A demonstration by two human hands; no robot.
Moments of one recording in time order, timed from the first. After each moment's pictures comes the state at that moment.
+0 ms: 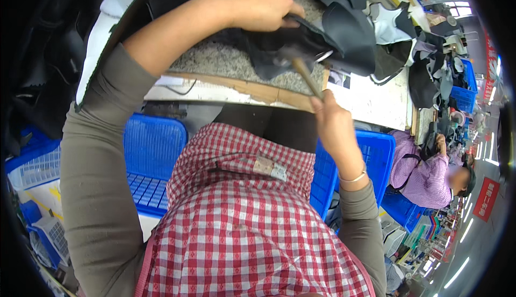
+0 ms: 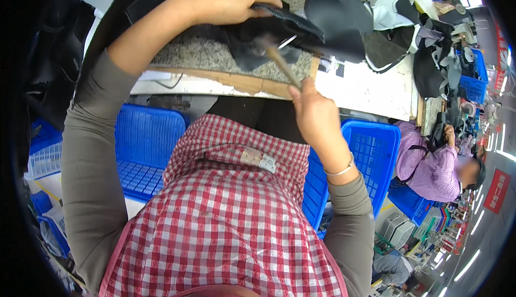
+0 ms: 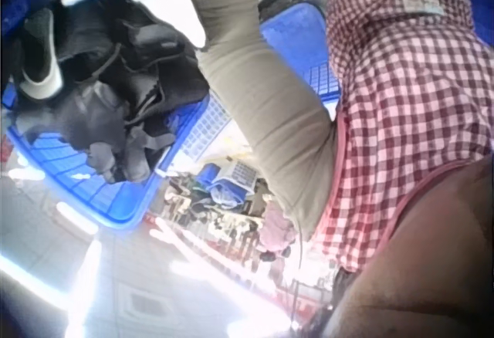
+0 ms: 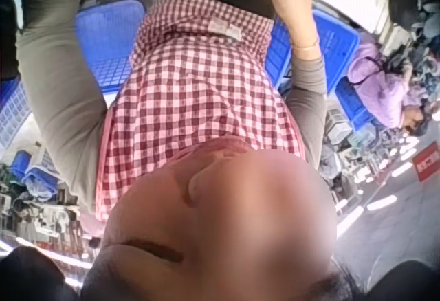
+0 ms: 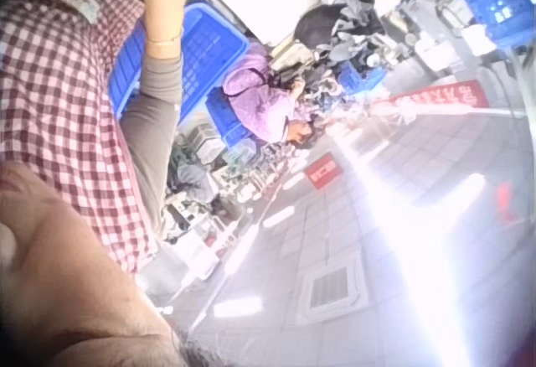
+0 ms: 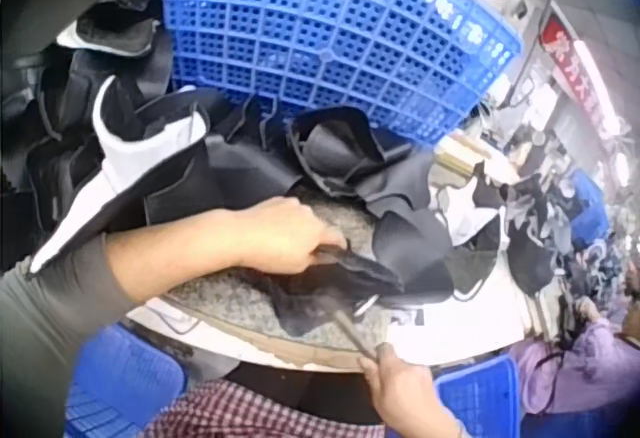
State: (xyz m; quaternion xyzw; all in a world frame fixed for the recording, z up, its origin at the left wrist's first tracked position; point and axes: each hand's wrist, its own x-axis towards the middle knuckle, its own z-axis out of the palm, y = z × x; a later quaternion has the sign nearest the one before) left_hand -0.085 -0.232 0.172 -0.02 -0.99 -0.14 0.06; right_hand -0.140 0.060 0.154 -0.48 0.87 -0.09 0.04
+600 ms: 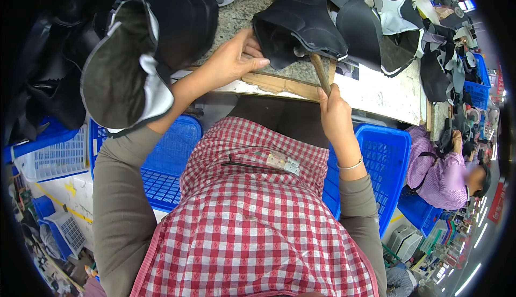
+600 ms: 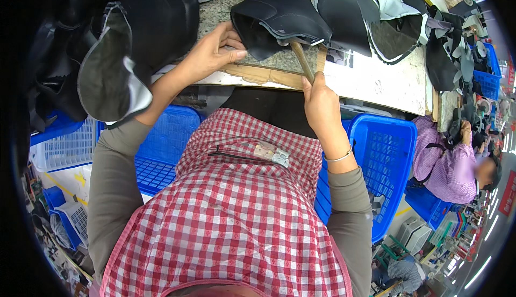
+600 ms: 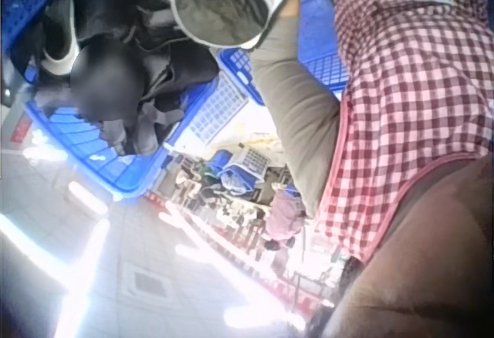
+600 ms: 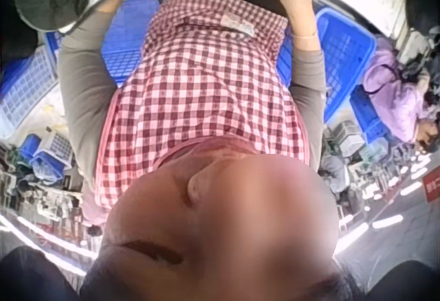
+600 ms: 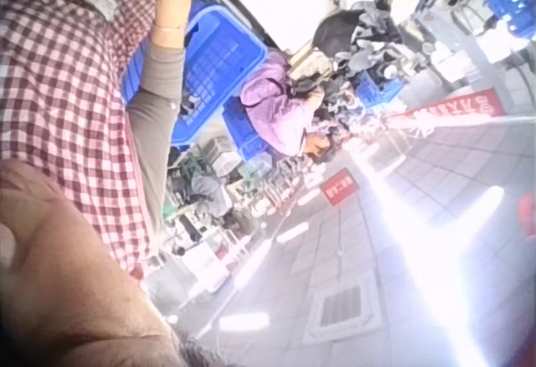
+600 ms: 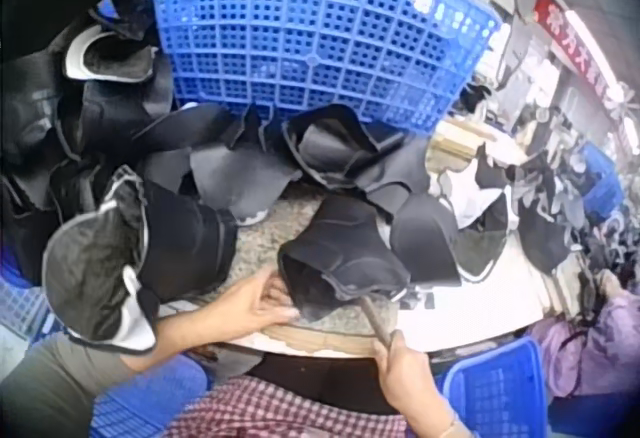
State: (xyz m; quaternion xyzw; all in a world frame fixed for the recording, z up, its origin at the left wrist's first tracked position) left_hand 0.007 -0.174 0.067 0.12 -0.76 -0.62 0.13; right_hand -0.160 0.095 0.078 -0.45 0.87 -0.19 0.02
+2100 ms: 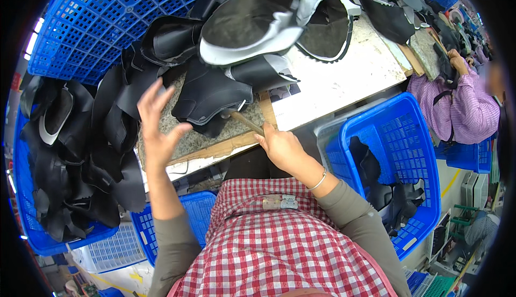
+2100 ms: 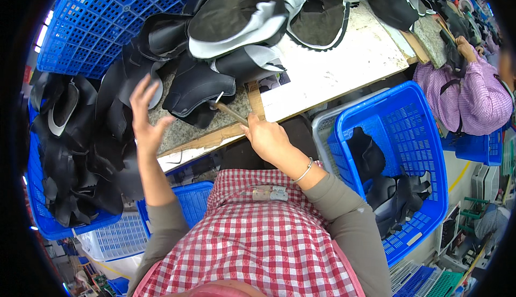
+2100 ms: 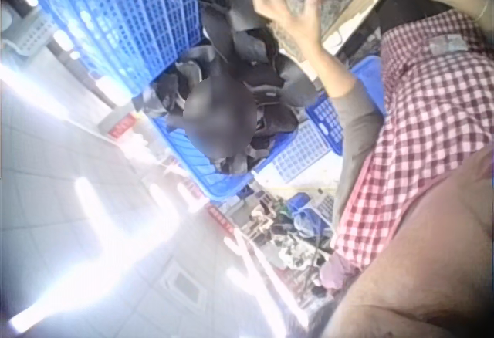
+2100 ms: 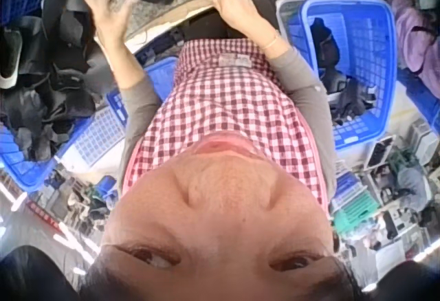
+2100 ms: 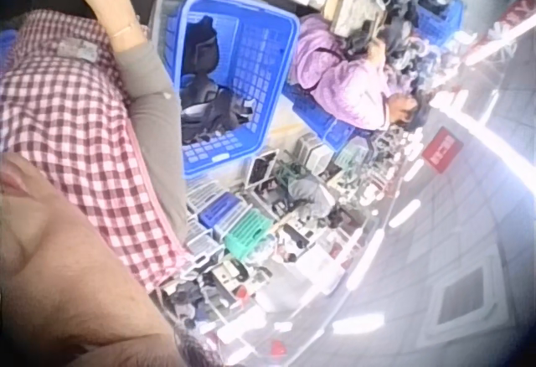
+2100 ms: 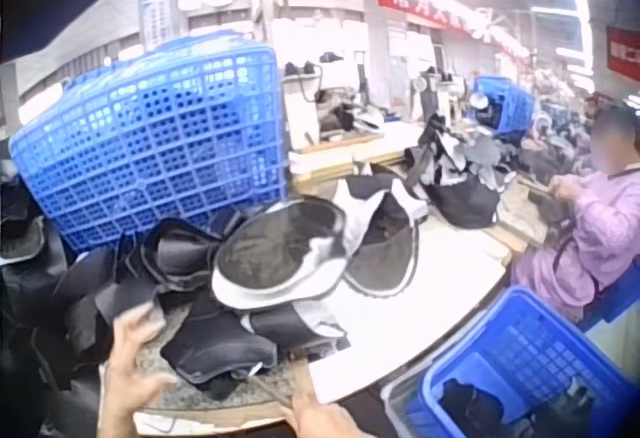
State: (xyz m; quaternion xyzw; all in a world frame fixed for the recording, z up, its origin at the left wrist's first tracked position) left_hand -0.042 -0.157 0.177 0.03 -0.91 -0.20 0.37; right_hand -0.167 0.101 0.068 -0.40 0.86 -0.28 0.15
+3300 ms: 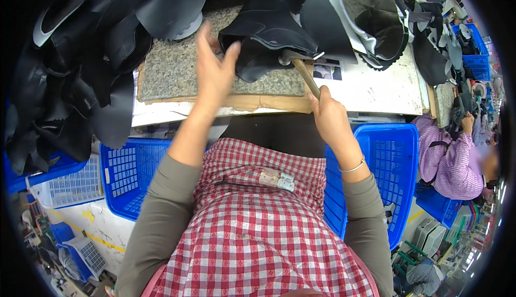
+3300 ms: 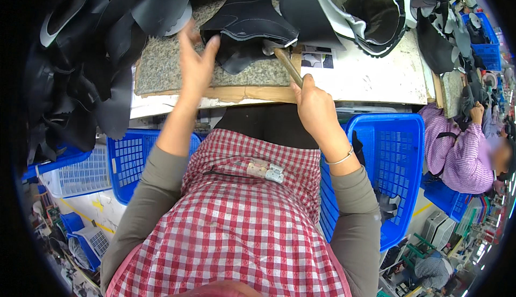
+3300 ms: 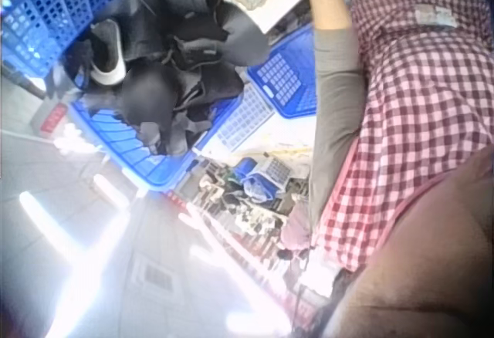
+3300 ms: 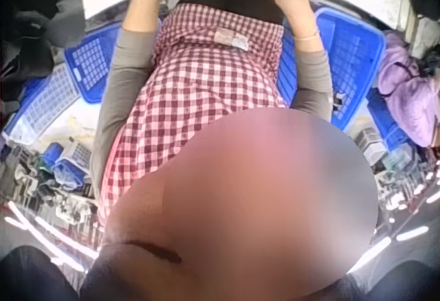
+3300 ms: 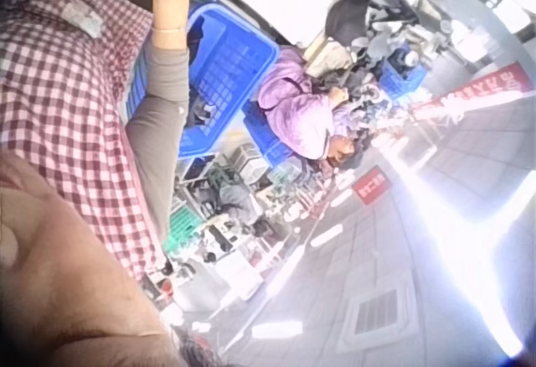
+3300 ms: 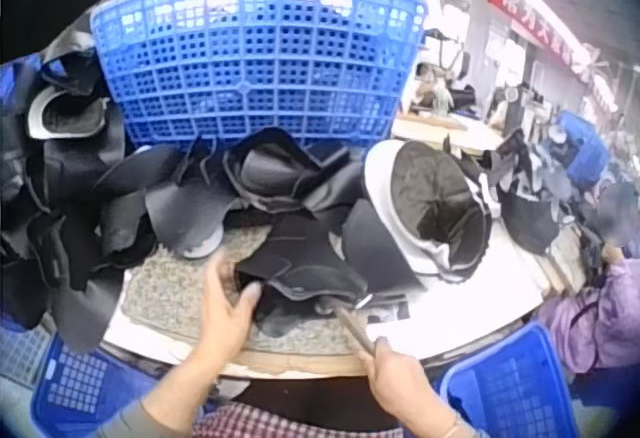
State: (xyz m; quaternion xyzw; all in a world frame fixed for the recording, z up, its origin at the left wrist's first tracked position) left_hand -0.068 -0.135 0.086 0.28 -0.76 -0.35 0.46; right_hand -0.200 0.102 0.075 -0.40 0.89 -0.19 0.08
